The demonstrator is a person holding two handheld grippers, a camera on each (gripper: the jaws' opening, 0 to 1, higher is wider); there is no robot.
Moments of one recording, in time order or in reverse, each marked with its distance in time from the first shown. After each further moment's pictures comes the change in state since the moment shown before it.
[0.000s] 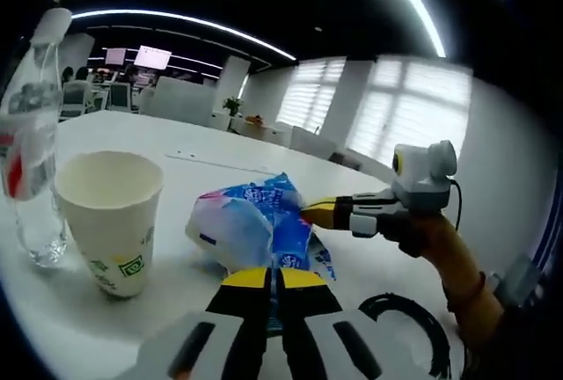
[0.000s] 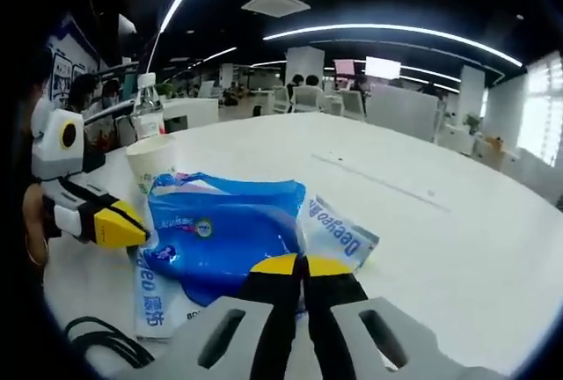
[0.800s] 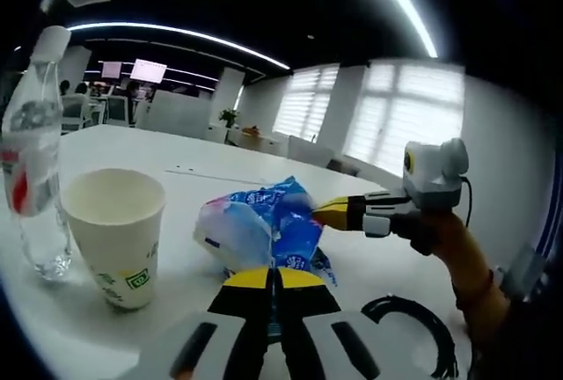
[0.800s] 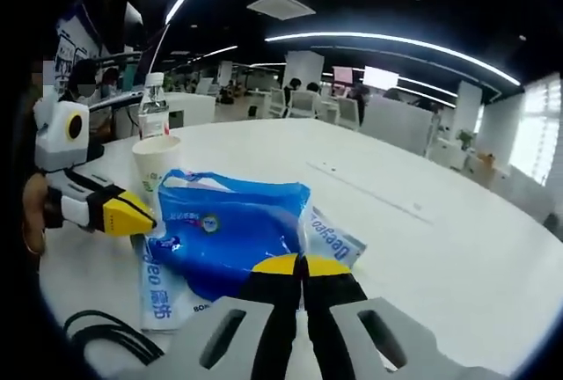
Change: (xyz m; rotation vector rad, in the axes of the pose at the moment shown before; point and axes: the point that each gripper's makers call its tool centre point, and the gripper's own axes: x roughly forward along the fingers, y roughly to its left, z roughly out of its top) left arm -0.002 0.001 0.007 0.048 -0.054 -0.005; right arm -0.016 0.000 0.008 -0.079 -0.012 -0.055
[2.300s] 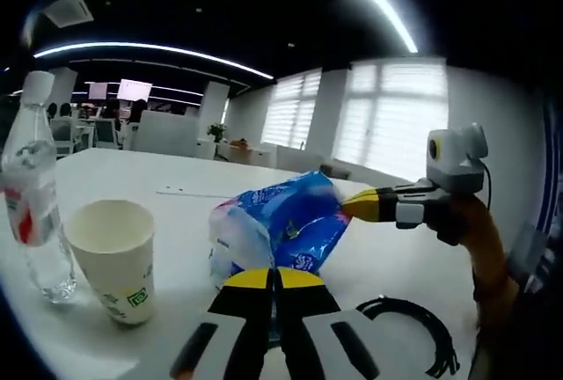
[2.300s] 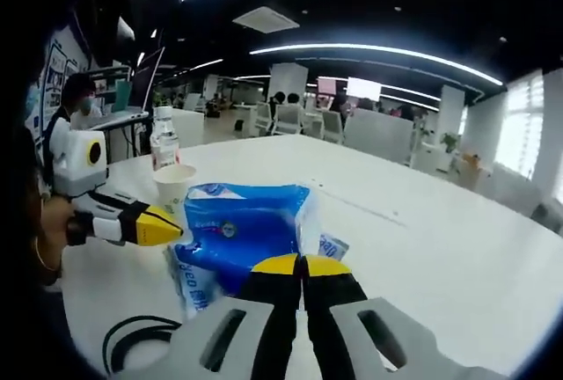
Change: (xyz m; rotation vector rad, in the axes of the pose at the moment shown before) left arm -0.007 -0.012 0.014 0.074 -0.054 -0.037; right arm -0.060 0.002 0.020 0.060 -0.063 -0.063
